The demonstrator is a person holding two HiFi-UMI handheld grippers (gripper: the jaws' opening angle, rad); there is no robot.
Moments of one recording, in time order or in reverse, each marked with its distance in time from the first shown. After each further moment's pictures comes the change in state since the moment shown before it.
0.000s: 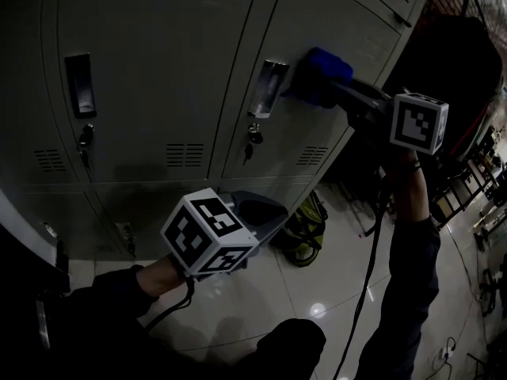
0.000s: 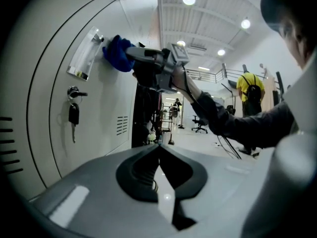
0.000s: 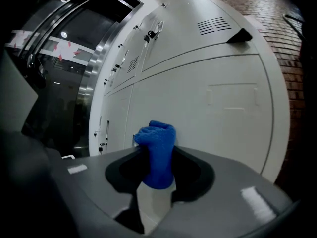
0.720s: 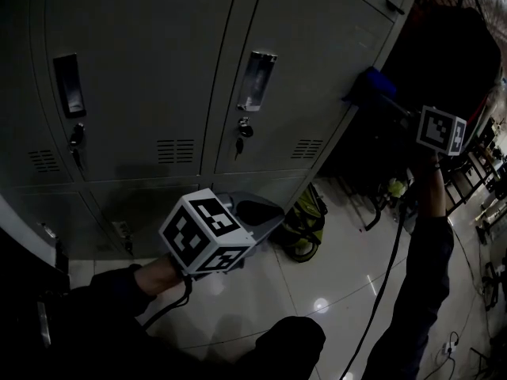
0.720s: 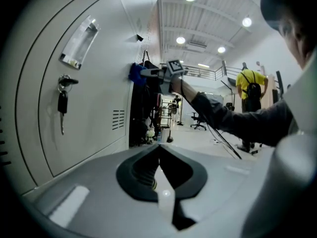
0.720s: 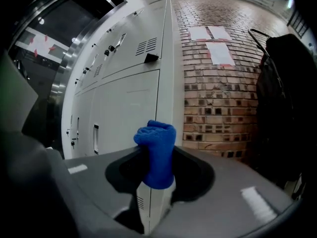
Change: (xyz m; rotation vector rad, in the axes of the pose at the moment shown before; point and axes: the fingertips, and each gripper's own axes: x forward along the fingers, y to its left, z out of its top) left arm 0.014 -0.004 -0.013 0.000 0.043 -0.011; right arm -0.100 -0.128 -0.031 0.055 0.012 -0.317
